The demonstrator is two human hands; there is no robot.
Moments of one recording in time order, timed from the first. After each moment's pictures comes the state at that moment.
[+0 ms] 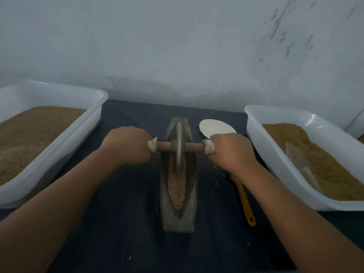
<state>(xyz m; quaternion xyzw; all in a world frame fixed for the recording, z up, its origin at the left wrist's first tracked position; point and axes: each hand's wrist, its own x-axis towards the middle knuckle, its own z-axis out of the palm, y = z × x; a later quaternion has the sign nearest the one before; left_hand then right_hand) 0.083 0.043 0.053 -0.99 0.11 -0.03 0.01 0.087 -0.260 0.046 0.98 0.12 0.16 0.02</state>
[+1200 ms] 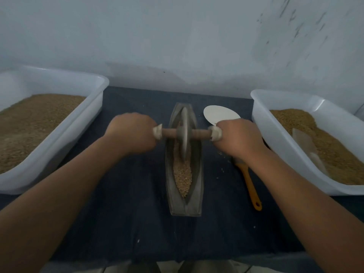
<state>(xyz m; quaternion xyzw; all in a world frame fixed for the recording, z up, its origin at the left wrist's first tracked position) 0.083 0.043 0.046 -0.99 0.11 -0.08 0.03 0.084 -0.260 0.049 0.99 0.11 0.13 0.02</state>
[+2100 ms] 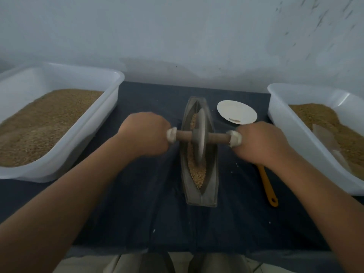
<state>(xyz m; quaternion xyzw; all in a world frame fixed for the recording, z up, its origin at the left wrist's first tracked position) 0.059 0.050 0.045 -0.99 0.15 -0.07 0.03 0.052 -0.265 0.049 0.99 0.11 0.10 0.01</state>
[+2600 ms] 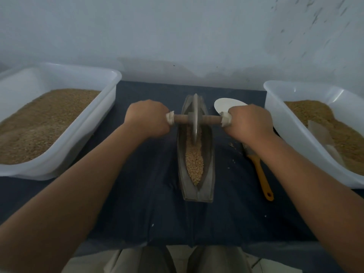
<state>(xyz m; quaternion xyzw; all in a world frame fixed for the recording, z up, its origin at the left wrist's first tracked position) 0.097 0.037 0.049 -0.99 0.08 -0.09 0.00 0.085 -0.249 0.057 0.97 0.12 0.20 0.00</state>
